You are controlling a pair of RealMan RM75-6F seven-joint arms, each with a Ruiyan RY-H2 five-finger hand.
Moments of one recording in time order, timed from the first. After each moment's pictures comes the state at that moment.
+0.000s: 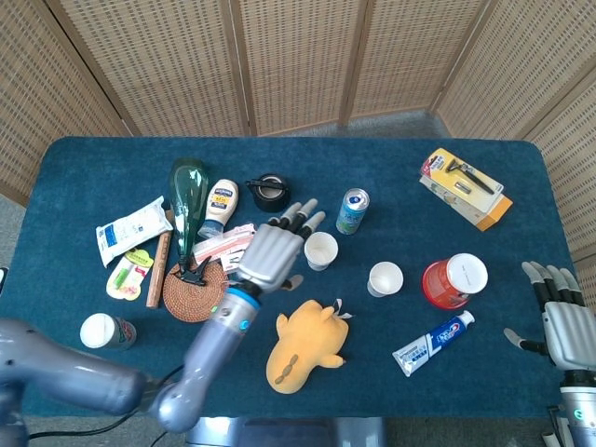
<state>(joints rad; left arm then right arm) -1.14 -1.53 -0.37 -2.05 0.54 1.35 0.92 0.09 -1.08 0.09 -1.65 -1.41 1.42 0.02</state>
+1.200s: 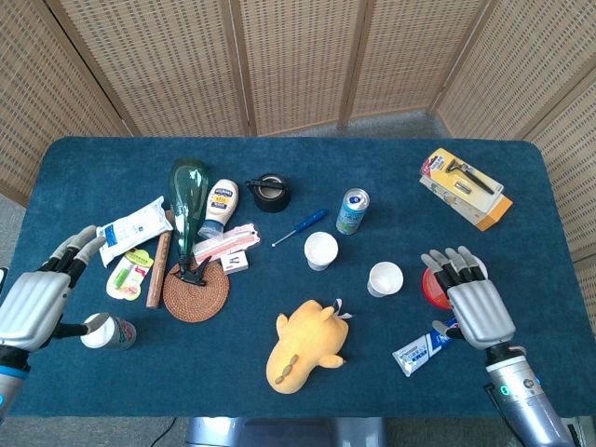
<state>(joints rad) -0.33 -0.66 0.04 -2.34 1.31 1.34 0.19 0.28 -1.08 0.11 -1.93 -1.45 1.22 -0.36</state>
